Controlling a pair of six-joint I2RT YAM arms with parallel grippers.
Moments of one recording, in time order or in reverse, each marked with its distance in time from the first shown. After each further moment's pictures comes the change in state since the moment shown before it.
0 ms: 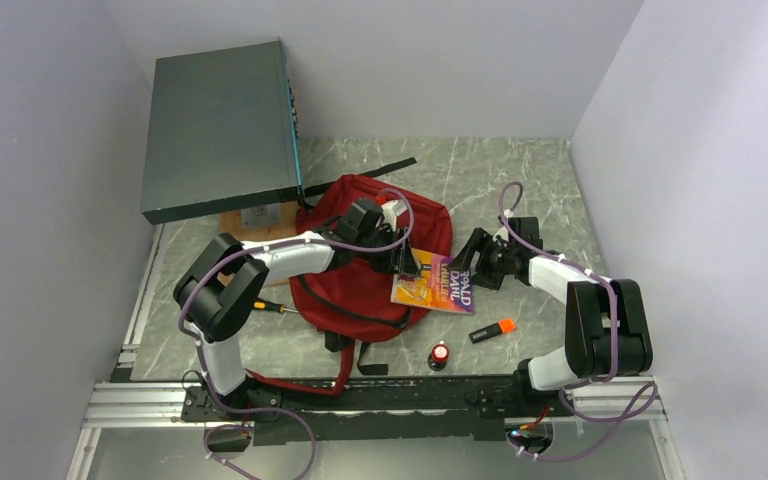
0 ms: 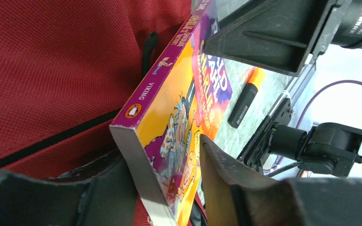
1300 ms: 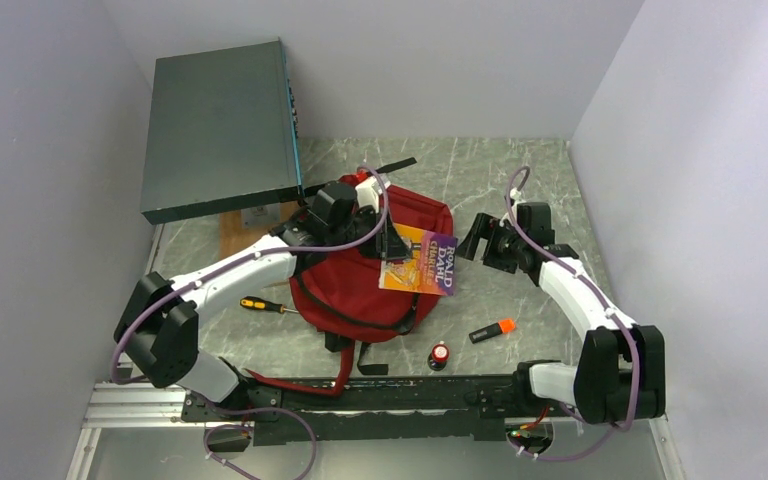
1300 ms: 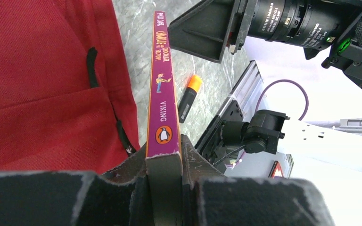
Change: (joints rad) left arm 0.007 -0.332 -0.034 -0.044 -0.001 -0.040; right arm 0.028 -0.223 0.111 -0.195 0.140 -0.148
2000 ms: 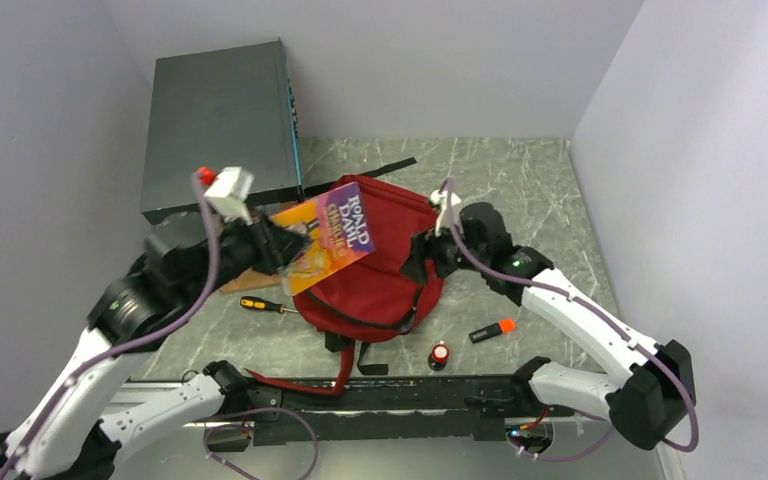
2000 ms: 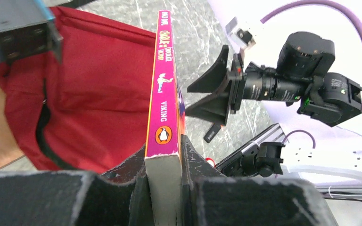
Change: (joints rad) left arm 0.011 -0.645 0.176 -0.624 -0.469 0.108; right arm 0.449 -0.119 0.122 -0.023 0.029 -0.161
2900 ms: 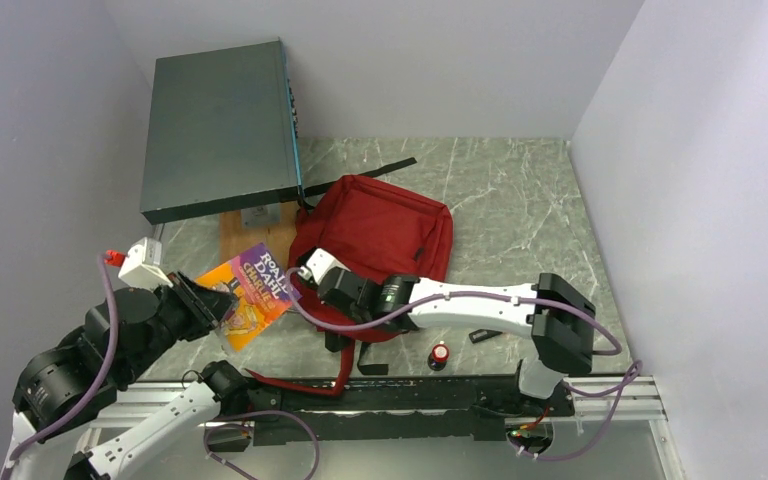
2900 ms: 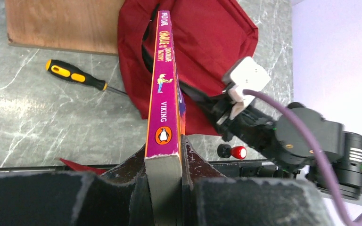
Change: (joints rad) left arm 0.000 -0.386 -0.028 -0.577 -0.332 -0.358; right arm 0.734 0.564 0.370 -0.131 0.741 -0.143
